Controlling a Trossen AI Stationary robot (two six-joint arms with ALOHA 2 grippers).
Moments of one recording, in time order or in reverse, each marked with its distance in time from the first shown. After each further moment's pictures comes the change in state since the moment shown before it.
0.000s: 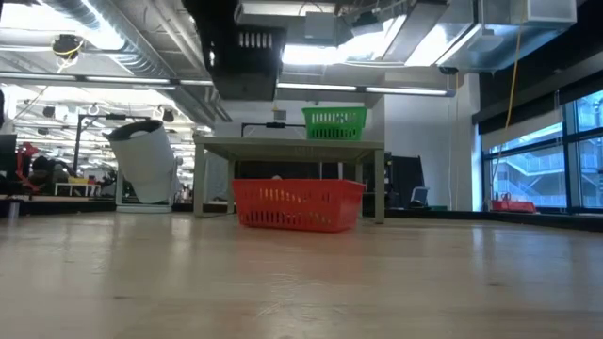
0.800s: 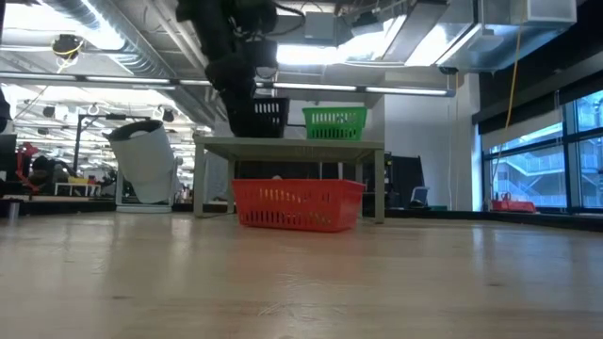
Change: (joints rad) left arm 0.560 -0.074 -0.253 0.372 0.383 0.547; right arm 0.003 0.000 0.000 -0.005 -0.018 -0.016
